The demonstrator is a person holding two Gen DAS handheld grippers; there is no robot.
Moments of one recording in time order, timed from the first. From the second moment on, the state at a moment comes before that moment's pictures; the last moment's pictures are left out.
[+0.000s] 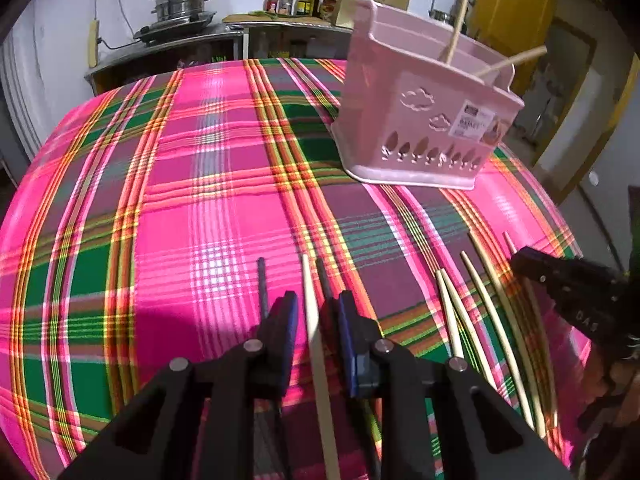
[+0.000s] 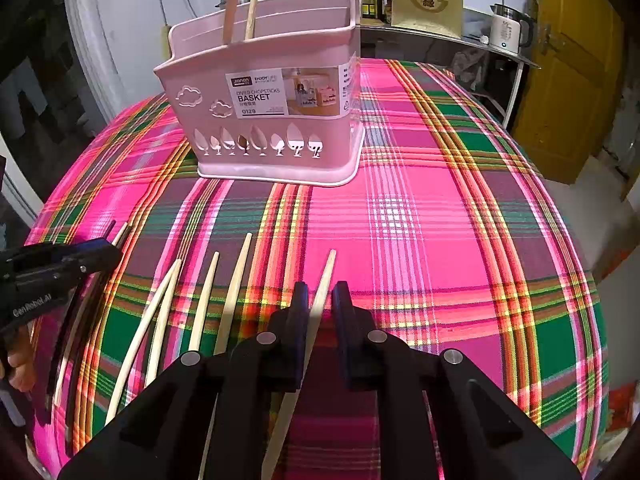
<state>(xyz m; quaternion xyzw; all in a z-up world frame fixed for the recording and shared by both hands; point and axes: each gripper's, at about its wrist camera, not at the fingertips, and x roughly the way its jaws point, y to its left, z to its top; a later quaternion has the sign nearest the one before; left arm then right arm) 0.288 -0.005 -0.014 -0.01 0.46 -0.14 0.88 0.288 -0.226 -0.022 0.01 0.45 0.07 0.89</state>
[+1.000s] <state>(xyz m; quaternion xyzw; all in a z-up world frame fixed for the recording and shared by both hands) 0.287 -0.023 -0.015 0.04 0.46 -0.11 0.88 0.290 -0.224 -0.022 0.00 0.45 0.07 0.89</state>
